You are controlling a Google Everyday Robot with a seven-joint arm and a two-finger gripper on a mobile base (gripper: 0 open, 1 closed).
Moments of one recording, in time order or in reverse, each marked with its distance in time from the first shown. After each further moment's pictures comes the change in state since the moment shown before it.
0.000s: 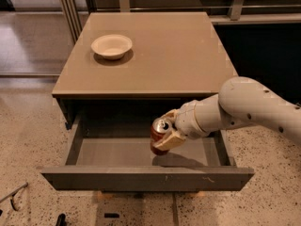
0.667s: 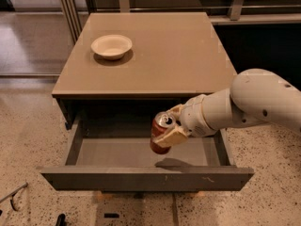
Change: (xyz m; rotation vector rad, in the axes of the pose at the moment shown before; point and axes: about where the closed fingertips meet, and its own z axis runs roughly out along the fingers) arm -0.023 0.007 -0.035 0.026 -0.020 0.134
